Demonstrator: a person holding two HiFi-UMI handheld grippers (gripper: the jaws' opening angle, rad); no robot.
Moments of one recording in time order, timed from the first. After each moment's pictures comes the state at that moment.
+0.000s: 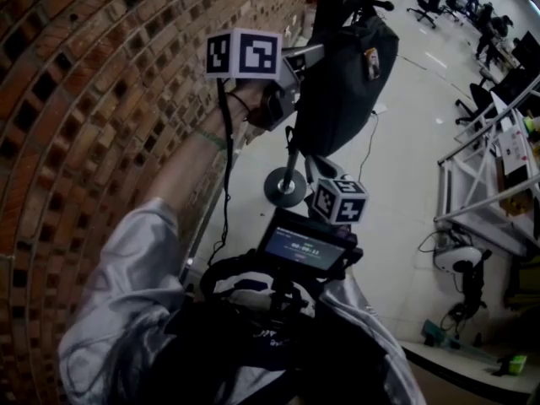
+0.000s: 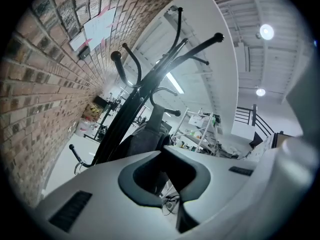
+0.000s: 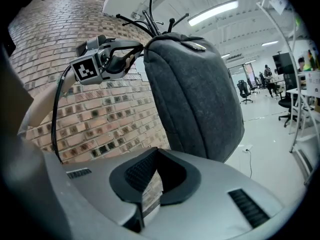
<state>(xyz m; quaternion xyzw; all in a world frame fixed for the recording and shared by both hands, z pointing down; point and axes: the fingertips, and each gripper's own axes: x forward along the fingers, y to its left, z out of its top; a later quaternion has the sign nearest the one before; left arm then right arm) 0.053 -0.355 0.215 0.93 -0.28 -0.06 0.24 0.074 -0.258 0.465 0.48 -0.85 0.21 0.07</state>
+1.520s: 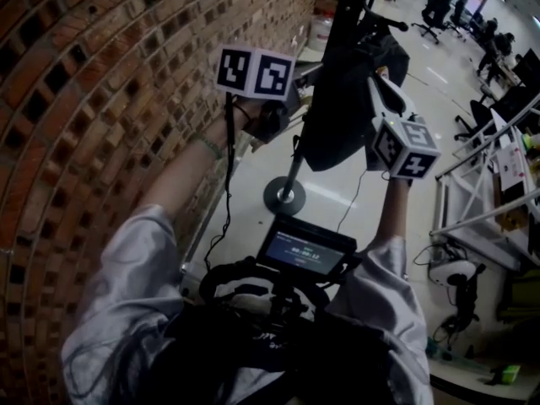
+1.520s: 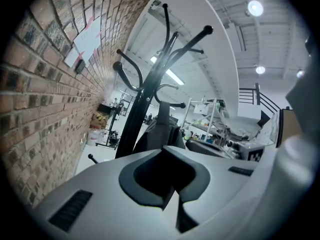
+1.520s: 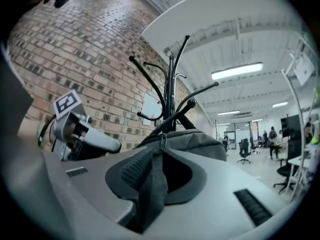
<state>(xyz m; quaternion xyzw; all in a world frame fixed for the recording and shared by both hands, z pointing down) 0.025 -0.355 0.233 0.93 -0.32 0.01 0.17 0.123 -0.338 0.221 0.52 -0.85 -0.06 0.01</state>
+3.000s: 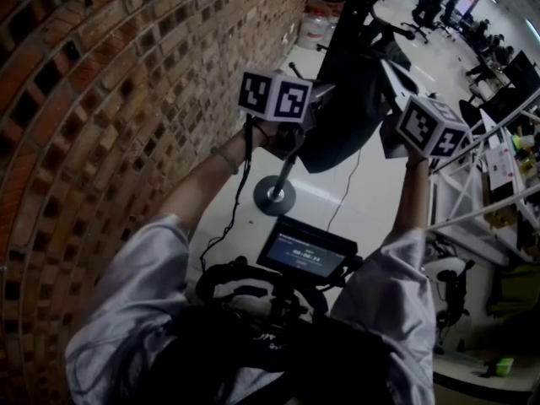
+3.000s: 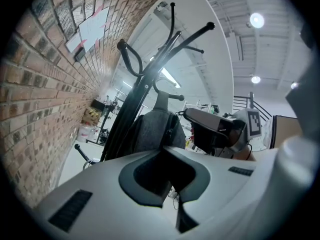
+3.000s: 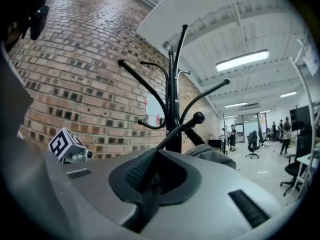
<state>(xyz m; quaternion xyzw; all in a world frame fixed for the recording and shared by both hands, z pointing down) 0.052 -0.352 0.263 0.94 -0.28 -0.02 0.20 0.111 -0.353 0.170 0.48 -0.88 -0.01 0.02</state>
